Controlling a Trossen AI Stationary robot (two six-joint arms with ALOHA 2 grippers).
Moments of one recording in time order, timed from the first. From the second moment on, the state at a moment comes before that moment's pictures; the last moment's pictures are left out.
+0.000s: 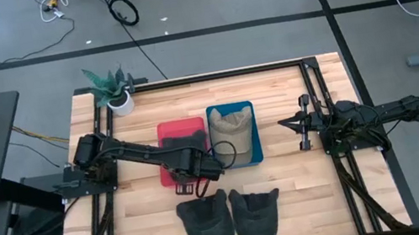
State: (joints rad) left arm -0.23 1.93 1.63 -1.36 -0.29 -0.09; right arm 0.07 0.05 0.02 0.10 0.22 -0.30
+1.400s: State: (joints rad) left arm -0.03 1.88 1.63 -1.04 -0.47 -0.13; right arm 0.07 0.05 0.02 0.10 0.22 -0.30
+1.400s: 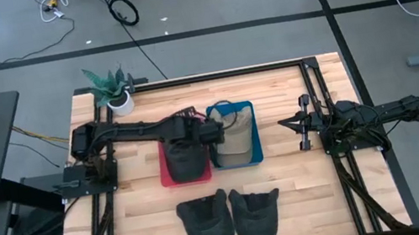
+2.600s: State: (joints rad) left arm 0.01 2.02 1.63 -1.11 -0.58 -0.43; right arm 0.07 0.05 0.02 0.10 0.22 -0.30
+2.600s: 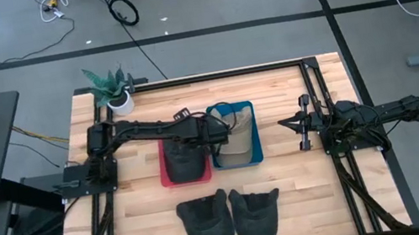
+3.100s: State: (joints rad) left arm -0.07 1.98 1.63 -1.12 -0.56 -0.40; right arm 0.07 0.05 0.02 0.10 0.22 -0.30
